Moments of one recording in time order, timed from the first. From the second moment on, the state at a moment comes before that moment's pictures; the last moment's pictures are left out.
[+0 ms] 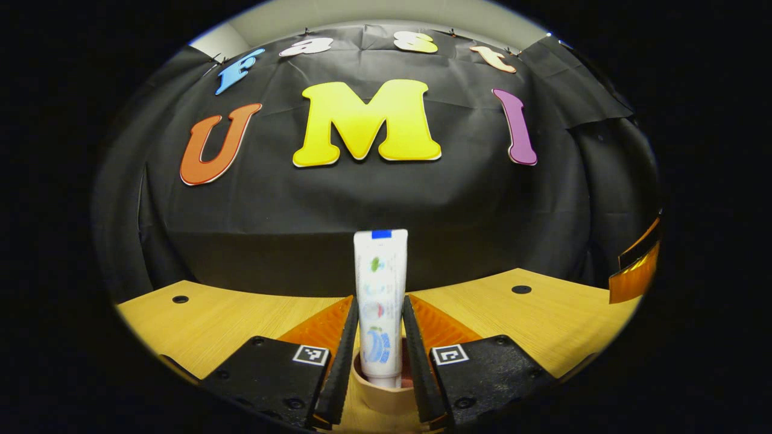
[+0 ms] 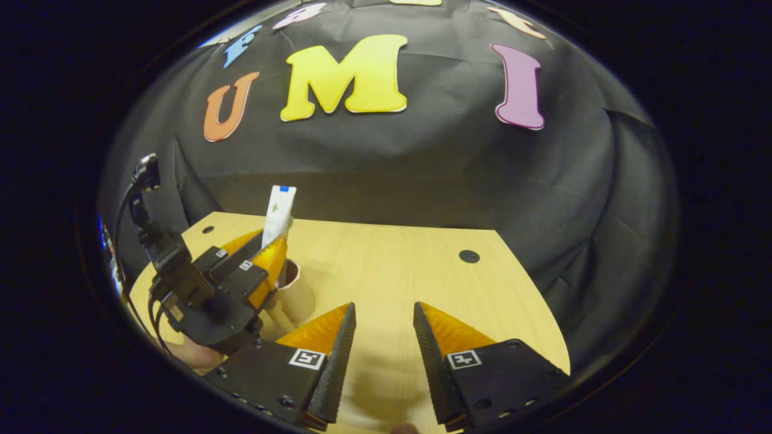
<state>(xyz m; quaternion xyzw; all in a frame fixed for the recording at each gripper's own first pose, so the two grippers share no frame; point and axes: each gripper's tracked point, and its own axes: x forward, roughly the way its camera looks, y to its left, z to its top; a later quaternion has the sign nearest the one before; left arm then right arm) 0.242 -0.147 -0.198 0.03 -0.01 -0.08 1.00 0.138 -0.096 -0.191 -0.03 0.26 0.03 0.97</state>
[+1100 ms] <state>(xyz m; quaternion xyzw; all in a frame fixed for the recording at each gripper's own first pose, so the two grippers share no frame) 0.085 0.036 -0.143 -0.02 0.10 0.05 0.99 0.157 0.032 -0.233 -0.07 0.44 0.11 0.89</state>
